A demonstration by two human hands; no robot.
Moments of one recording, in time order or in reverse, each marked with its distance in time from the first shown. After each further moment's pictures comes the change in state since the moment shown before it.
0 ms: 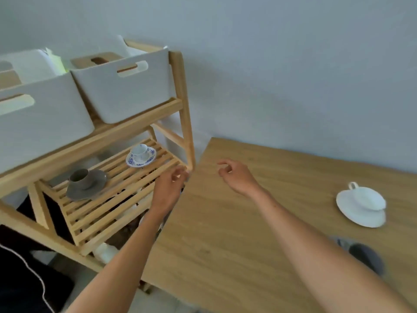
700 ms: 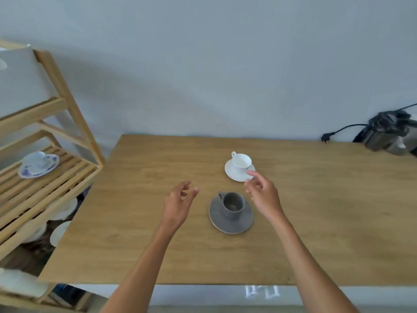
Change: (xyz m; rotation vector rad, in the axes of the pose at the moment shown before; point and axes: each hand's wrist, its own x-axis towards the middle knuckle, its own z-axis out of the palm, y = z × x) left_hand -0.166 0.106 0.218 -0.146 -0.324 0.138; right_hand -0.265 0.158 -0.211 0.215 0.578 0.267
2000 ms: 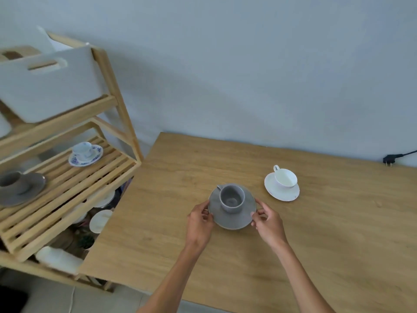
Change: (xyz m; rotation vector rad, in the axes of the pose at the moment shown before) left_hand 0.001 -0.032 -0.013 -0.053 0.116 -0.179; right_hand 0.014 0.028 0.099 -0.046 -0.192 0.131
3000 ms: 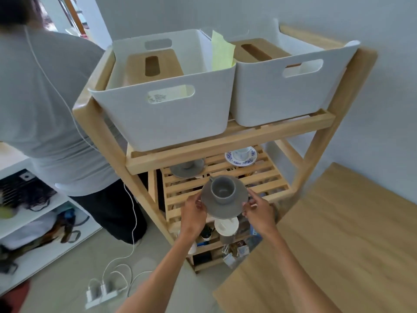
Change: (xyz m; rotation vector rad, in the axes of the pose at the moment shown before) left_hand 0.072 -0.146 -0.386 0.125 0.617 -0.265; right_hand 0.033 -0.177 0.471 -0.157 -0.700 -0.316
